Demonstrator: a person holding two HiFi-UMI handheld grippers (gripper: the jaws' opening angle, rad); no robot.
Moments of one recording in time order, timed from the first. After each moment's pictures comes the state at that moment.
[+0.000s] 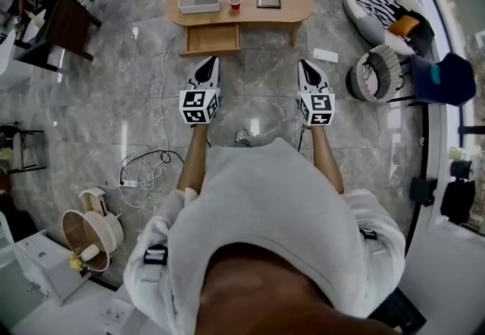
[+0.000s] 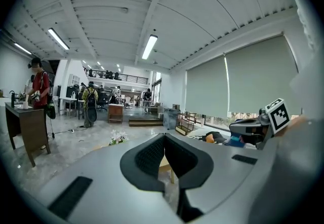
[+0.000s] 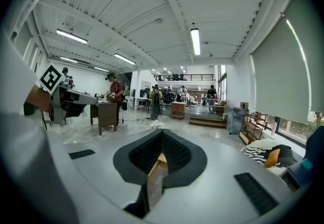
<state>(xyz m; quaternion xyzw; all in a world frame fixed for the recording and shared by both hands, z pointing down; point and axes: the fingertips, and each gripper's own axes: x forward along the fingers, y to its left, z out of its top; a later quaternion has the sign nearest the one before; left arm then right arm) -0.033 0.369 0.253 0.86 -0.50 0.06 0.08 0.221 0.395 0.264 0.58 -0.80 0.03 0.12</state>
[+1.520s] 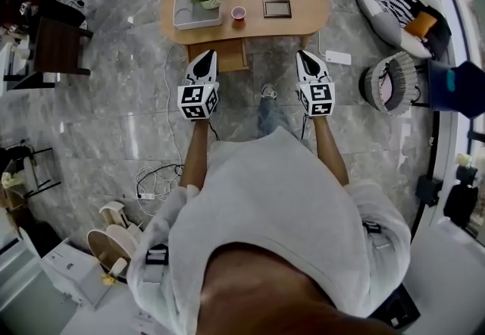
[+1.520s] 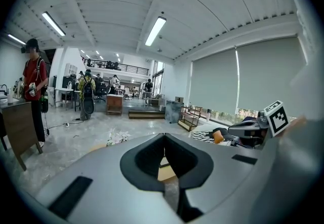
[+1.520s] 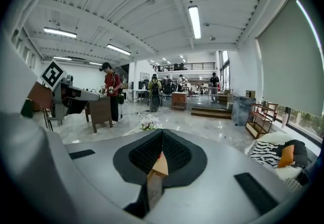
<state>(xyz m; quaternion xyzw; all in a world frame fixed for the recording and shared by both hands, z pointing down) -0.043 0.096 0.304 0.86 -0.49 0.10 0.12 0.205 0.128 0.326 0.57 -0.80 0.08 0.15</state>
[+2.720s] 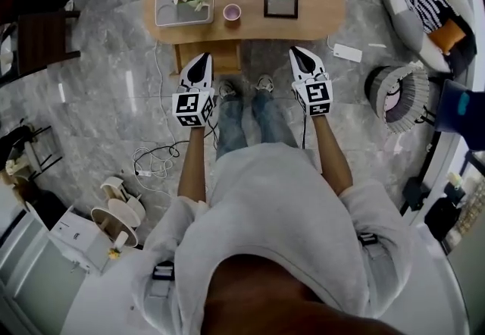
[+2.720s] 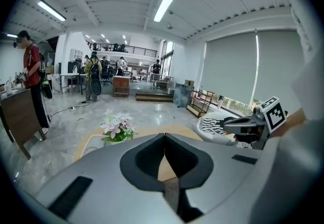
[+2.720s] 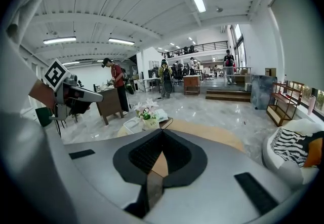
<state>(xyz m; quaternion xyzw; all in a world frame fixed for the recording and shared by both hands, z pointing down) 0.002 -0.066 0.414 0.82 -0.51 0.18 0.19 0.231 -0.063 0.442 0.48 -0.84 0.16 0.19</state>
